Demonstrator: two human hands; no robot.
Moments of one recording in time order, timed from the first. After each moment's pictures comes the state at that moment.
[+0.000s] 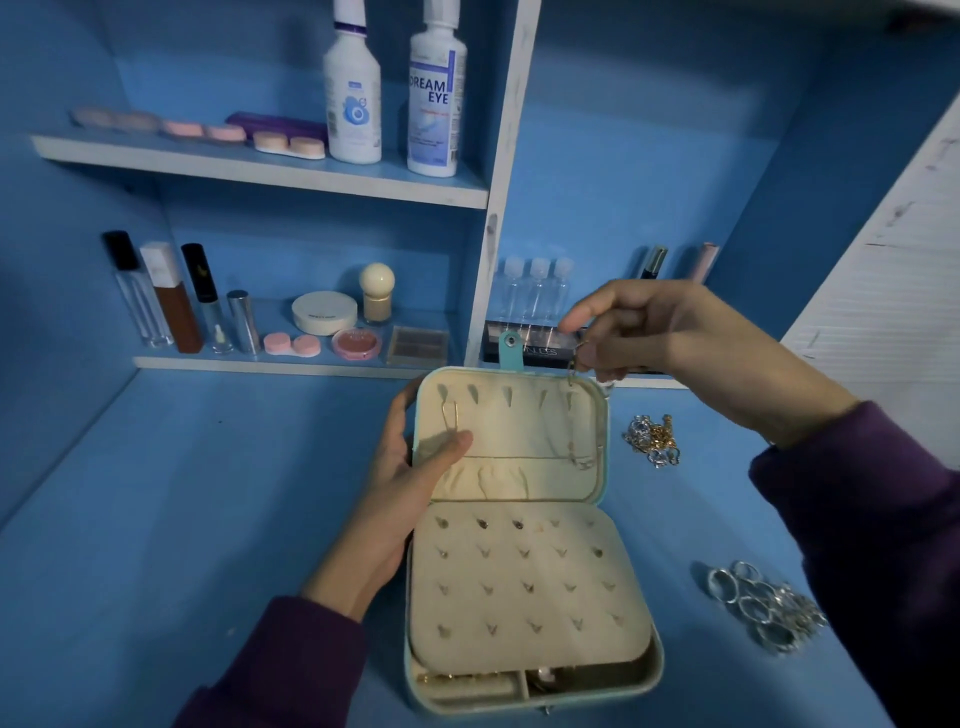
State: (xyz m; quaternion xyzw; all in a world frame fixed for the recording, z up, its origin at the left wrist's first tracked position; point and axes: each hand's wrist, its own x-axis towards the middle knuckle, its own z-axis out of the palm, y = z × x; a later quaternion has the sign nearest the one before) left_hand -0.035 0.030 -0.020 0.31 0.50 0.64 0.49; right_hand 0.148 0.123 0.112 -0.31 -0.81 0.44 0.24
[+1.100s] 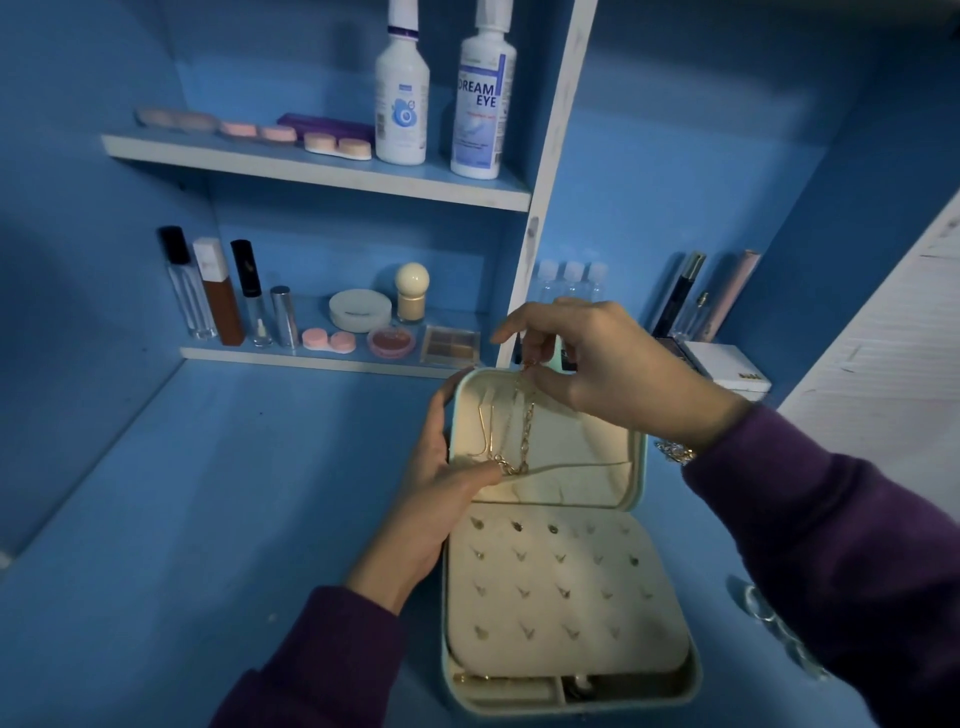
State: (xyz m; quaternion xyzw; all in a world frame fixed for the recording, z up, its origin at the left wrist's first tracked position) left_hand -0.037 0.029 -0.022 0.37 0.50 0.63 0.46; right_hand 0.084 0.127 0.083 -0.22 -0.95 0.09 0.20
